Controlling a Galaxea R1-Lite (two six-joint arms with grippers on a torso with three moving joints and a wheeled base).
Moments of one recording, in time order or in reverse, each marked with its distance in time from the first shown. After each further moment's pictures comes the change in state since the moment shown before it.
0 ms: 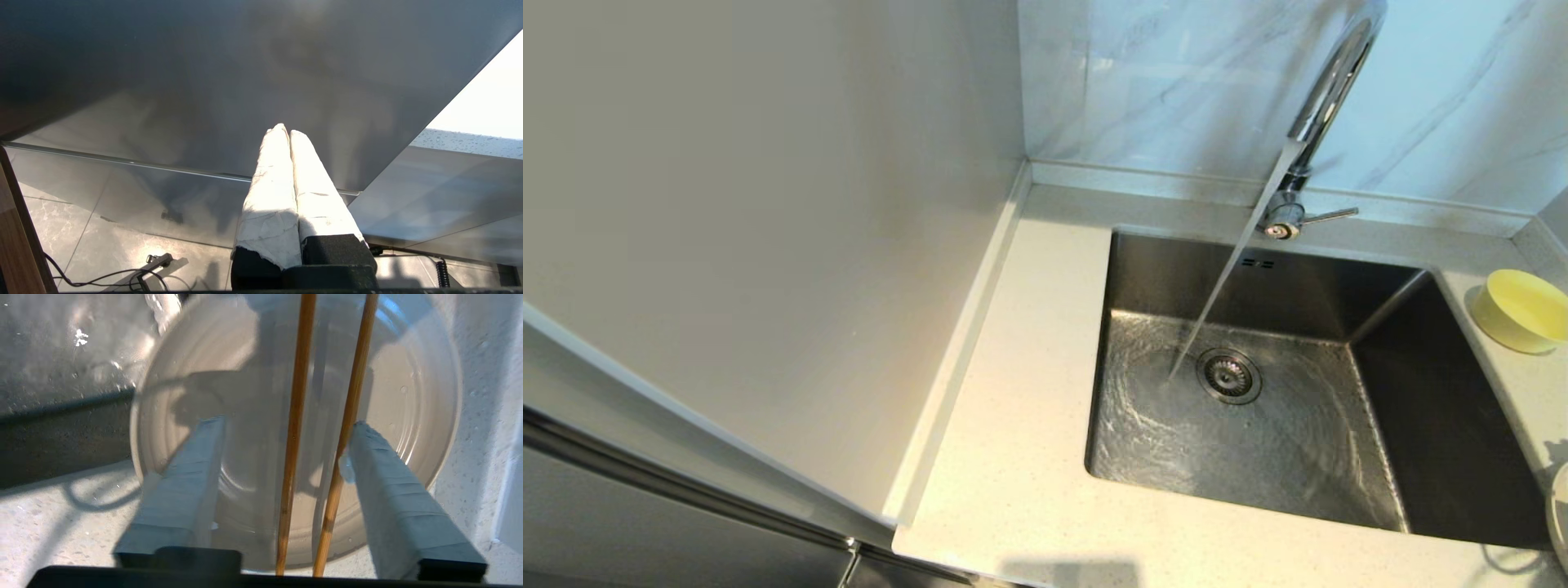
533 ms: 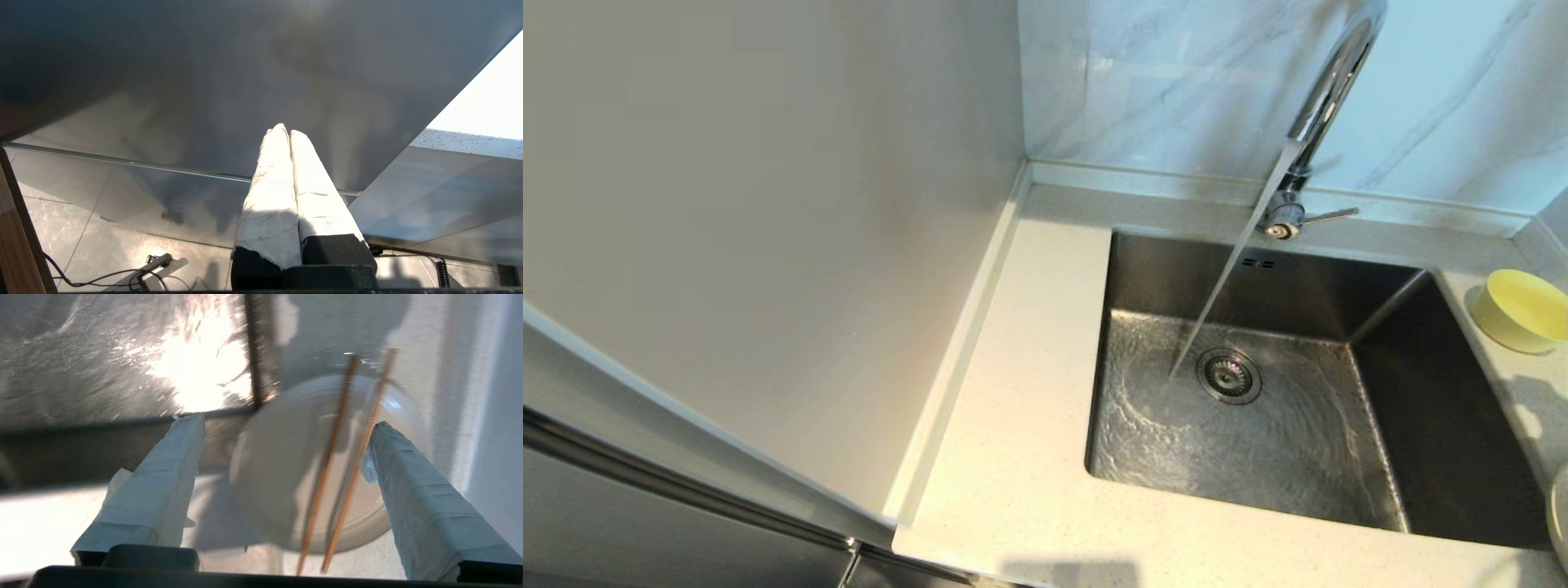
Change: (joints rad) left arm 0.000 0.000 0.000 0.000 0.000 -0.001; right arm 0.125 0.002 -0.523 0.495 0.077 0.034
